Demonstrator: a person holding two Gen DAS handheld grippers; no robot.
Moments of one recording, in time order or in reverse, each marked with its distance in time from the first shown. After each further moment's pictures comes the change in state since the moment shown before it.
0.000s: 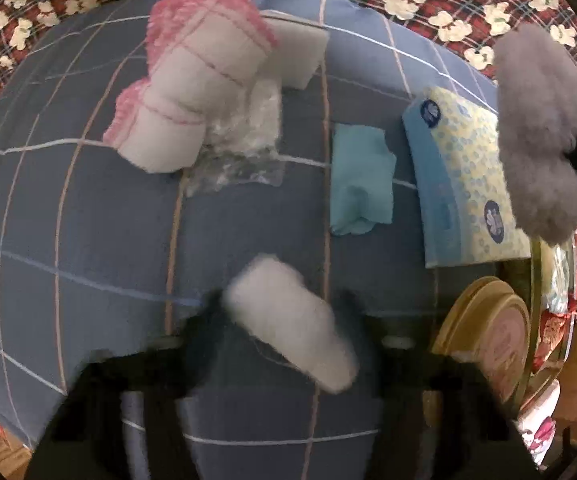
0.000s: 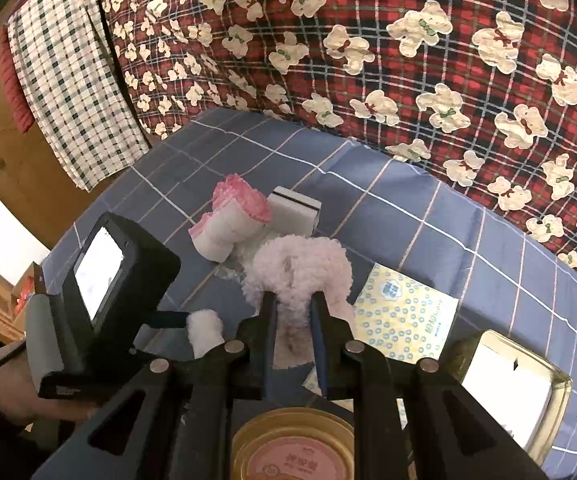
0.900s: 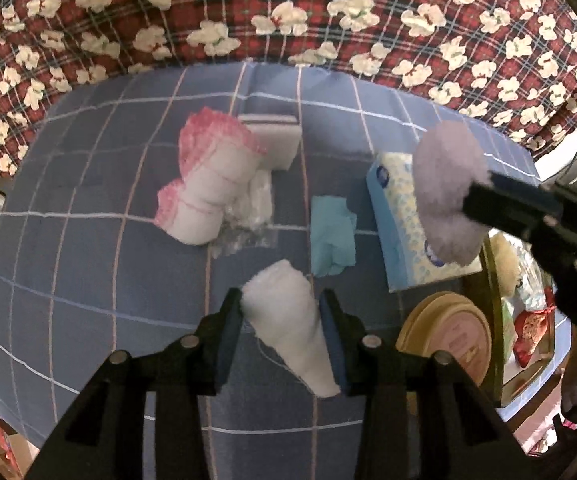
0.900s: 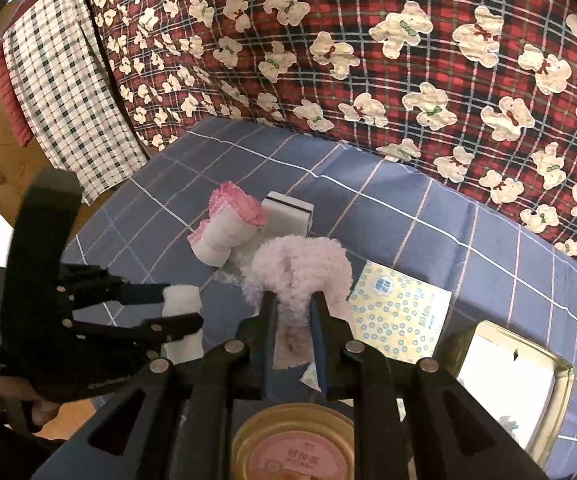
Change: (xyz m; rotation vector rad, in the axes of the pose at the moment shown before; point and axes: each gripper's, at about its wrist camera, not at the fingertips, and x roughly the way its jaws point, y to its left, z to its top) left arm -0.071 -0.007 0.006 0.091 -0.181 0.025; right arm -0.008 -0.006 -0.004 0.040 -0.023 0.010
